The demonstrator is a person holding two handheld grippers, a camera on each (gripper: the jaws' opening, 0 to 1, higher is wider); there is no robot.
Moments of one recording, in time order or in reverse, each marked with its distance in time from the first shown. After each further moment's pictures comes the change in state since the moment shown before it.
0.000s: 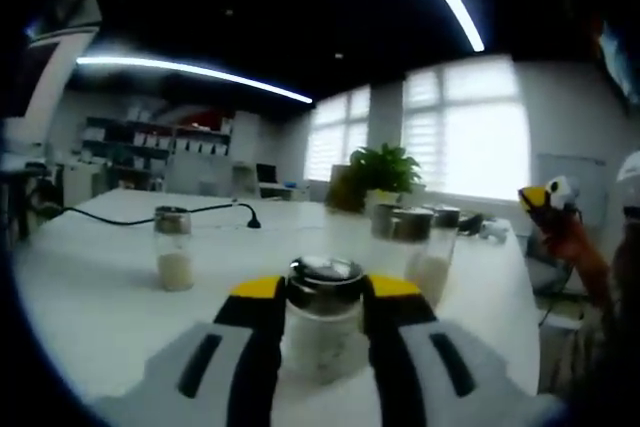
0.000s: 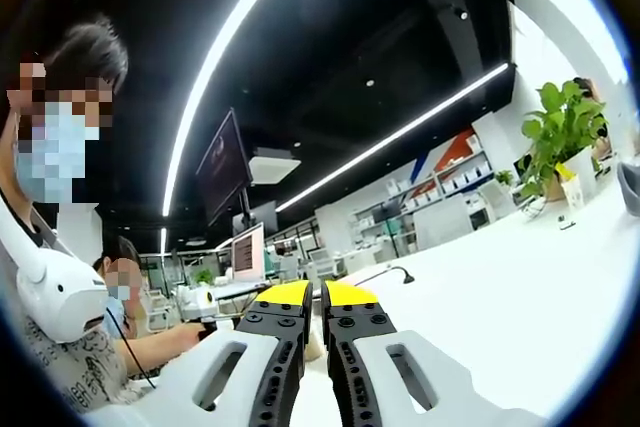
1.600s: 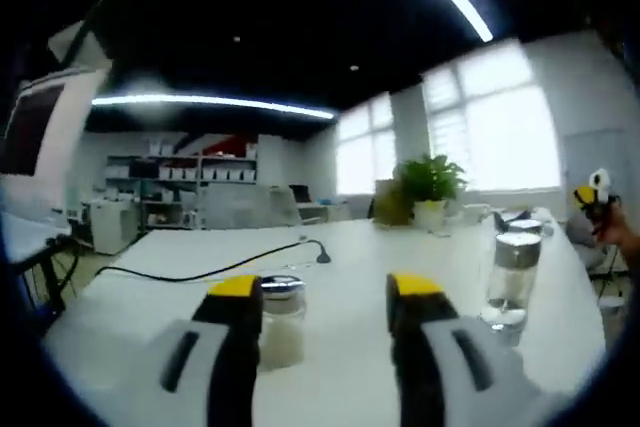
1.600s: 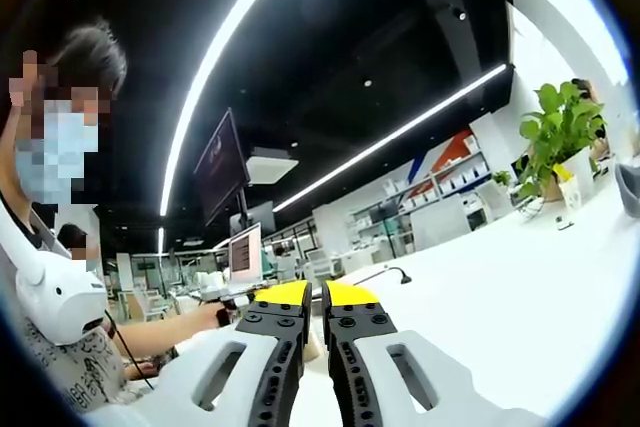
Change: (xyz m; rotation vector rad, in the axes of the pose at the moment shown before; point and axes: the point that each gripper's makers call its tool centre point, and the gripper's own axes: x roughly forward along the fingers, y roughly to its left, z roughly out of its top) left arm 0.028 0.123 0.051 0.064 -0.064 0.136; right arm 0.001 -0.002 0.001 -0.003 0.000 -0.014
